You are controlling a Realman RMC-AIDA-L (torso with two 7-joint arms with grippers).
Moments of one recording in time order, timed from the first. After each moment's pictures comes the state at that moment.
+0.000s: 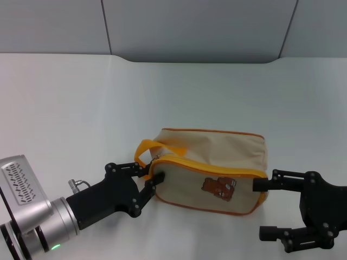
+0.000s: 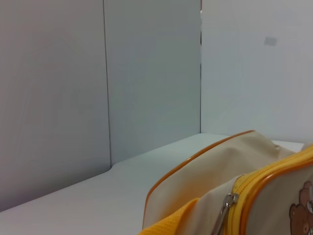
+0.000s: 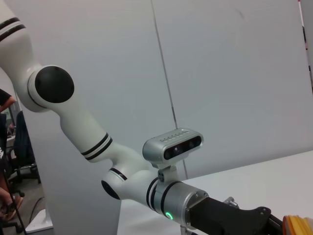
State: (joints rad) left arm -0.49 -2.08 0.70 -0.01 1.64 1.36 -0.44; right arm 0.44 2.03 -0.67 -0.55 -2.00 -1.95 1.09
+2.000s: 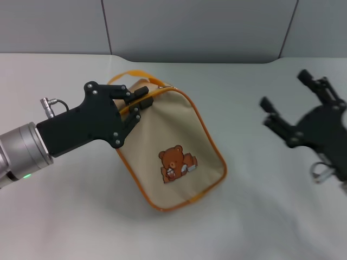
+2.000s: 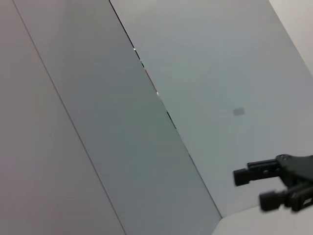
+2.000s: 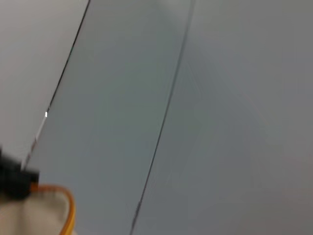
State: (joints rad) left arm -0.54 -2.07 0.67 0.35 1.64 1.61 -0.38; right arm 0.46 2.09 -0.31 0.13 -1.52 -1.59 -0.08
